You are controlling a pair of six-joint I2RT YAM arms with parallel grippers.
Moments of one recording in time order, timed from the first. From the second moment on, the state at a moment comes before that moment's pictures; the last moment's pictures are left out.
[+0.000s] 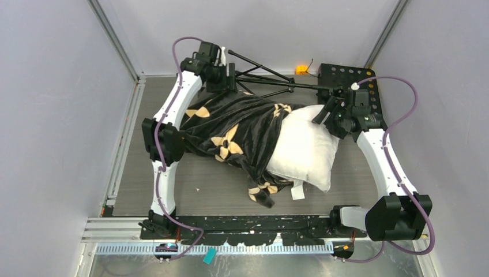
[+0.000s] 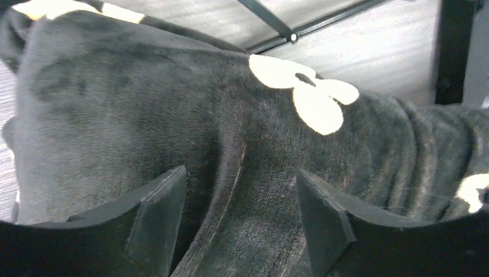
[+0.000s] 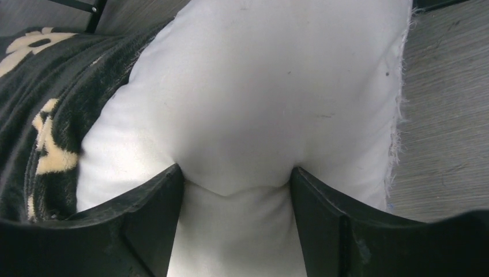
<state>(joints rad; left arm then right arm) -0.32 2.18 2.29 -0.95 0.18 -0.29 0.01 1.24 1.13 -0.71 -0.10 0.59</state>
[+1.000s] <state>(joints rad) 0.25 1.73 1.64 -0.77 0.39 -0.60 0.04 1.01 1.04 -0.67 0.06 0.78</state>
